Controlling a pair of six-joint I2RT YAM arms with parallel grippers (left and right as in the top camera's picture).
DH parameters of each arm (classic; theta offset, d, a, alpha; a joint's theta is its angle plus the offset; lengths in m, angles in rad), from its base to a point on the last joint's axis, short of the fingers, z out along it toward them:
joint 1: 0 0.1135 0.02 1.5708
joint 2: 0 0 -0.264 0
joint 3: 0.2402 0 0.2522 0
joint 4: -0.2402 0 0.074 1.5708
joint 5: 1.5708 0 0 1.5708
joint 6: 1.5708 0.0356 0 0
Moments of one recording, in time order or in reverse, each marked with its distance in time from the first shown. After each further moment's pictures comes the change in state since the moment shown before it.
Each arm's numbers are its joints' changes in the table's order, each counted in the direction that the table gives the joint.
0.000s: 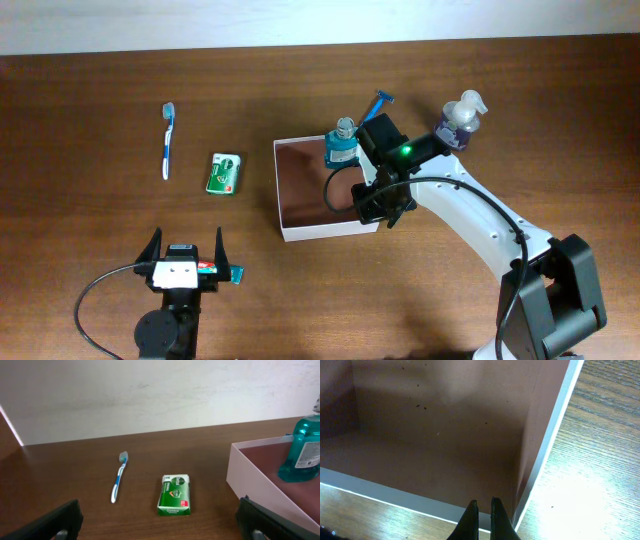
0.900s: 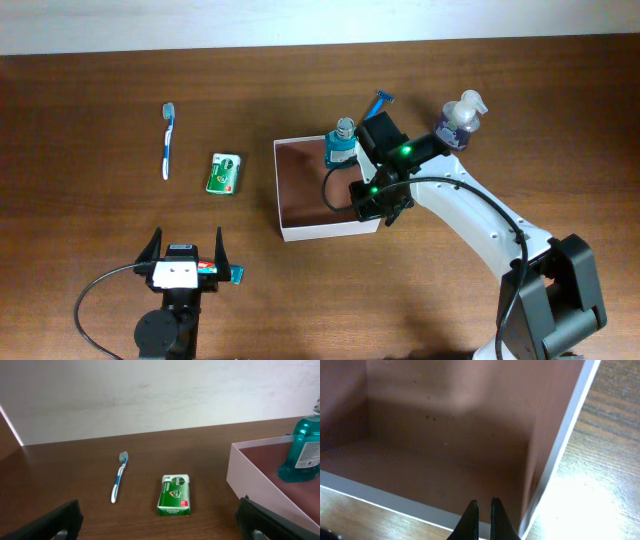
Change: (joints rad) left arm 0.000 0.000 0.000 0.000 0.000 0.000; right arm 0.000 0.000 -0.001 0.044 -0.019 0.001
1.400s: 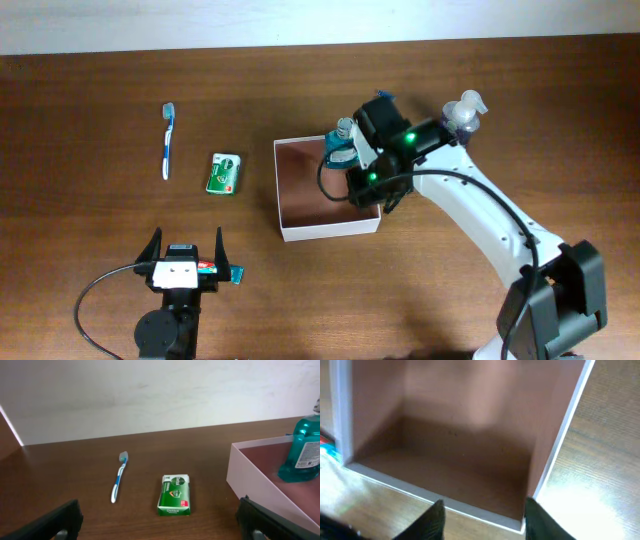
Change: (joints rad) left arm 0.000 0.000 0.000 0.000 0.000 0.000; right arm 0.000 0.004 0.155 -0.094 -0.008 -0.029
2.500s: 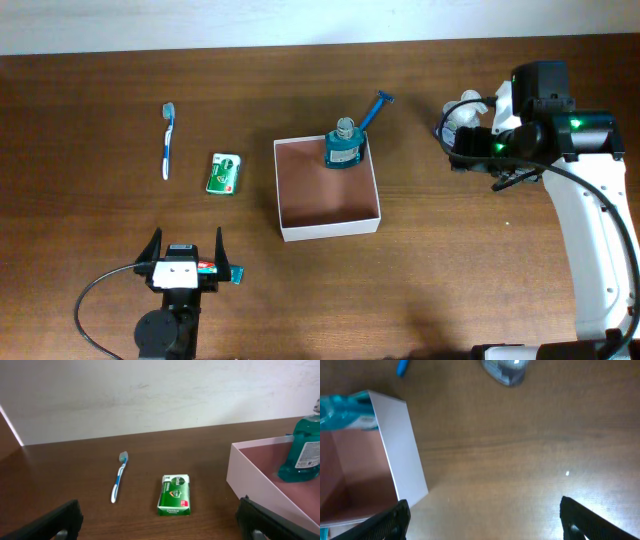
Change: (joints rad) left arm 0.000 0.000 0.000 0.000 0.000 0.000; right arm -0.483 0.227 0.069 -0.146 0.114 -0.028
